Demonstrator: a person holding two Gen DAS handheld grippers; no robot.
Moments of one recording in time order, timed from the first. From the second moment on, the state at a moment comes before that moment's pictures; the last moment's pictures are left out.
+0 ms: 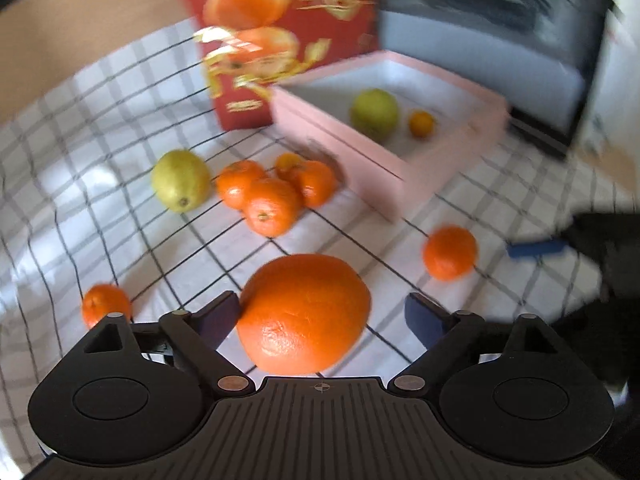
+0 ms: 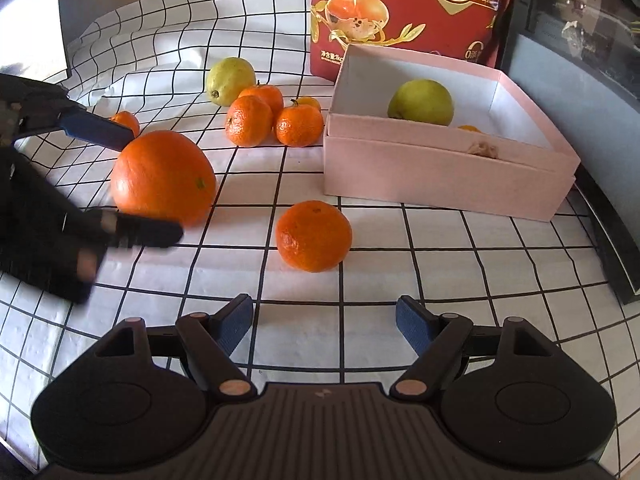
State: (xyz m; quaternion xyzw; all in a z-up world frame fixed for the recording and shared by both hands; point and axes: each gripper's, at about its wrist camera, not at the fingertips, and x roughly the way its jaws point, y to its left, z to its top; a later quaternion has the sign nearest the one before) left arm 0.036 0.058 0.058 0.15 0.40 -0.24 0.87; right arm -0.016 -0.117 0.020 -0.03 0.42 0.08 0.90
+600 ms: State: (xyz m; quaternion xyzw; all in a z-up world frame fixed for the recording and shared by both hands) left arm 0.097 0.071 0.044 0.06 0.47 -0.27 0.84; right arm -0.015 -0.123 0.017 -0.03 0.42 0.08 0.91
